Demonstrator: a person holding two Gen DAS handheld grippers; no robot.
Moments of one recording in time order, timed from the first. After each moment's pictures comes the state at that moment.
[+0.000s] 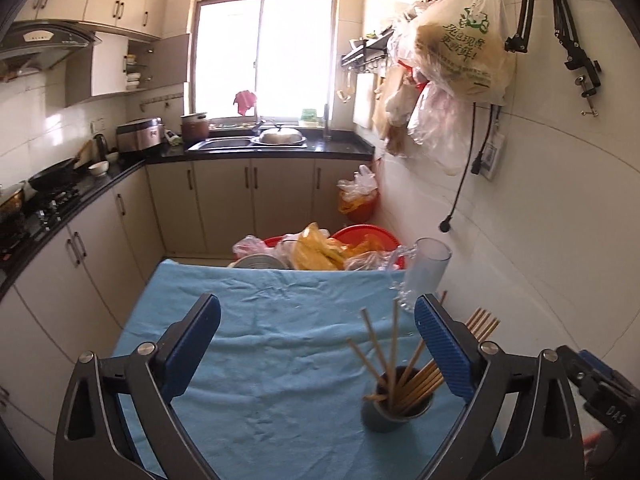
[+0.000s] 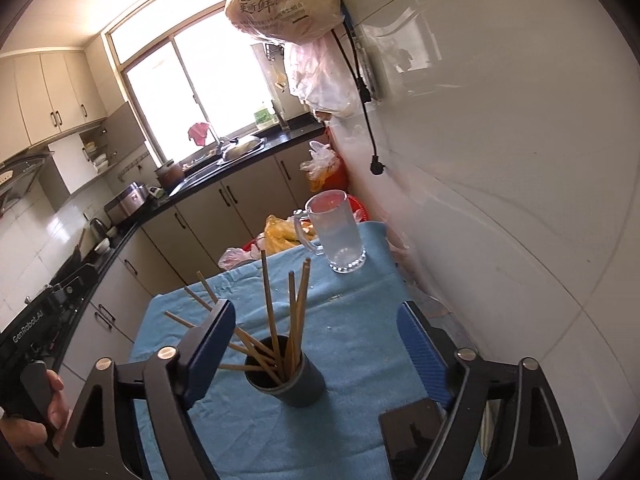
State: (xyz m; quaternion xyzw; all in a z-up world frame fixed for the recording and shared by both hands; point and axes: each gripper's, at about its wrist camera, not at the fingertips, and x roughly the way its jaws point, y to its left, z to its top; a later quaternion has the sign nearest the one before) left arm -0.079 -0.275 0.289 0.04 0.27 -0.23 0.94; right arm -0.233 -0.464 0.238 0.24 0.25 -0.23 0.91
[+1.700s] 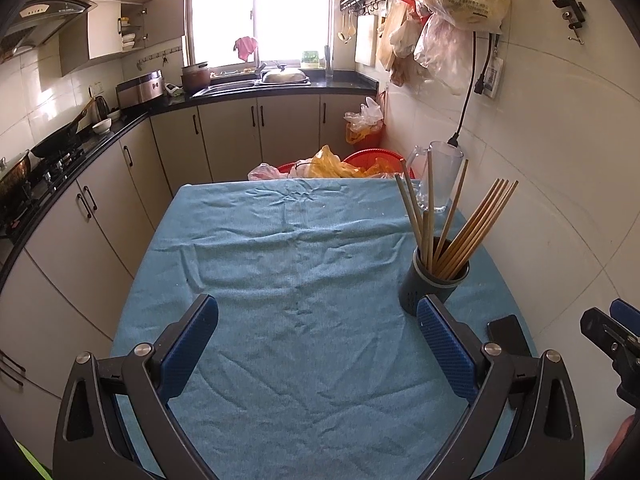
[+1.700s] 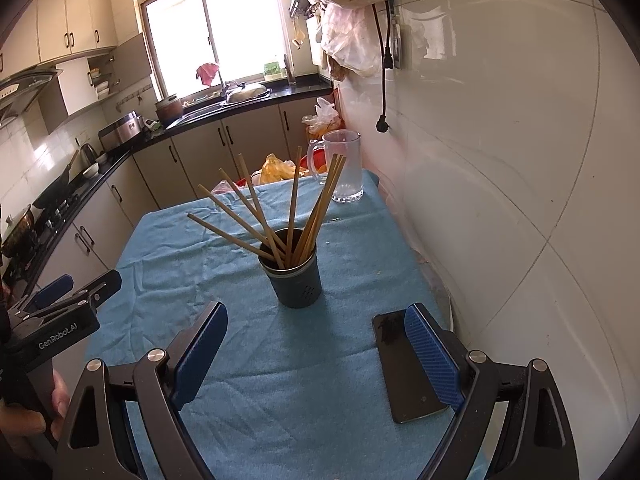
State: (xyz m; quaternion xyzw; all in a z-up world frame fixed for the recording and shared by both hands) left arm -0.134 -0.205 0.218 0.08 0.36 -0.23 0.90; right arm -0.271 -0.357 0.227 0.16 0.35 -0.23 0.89
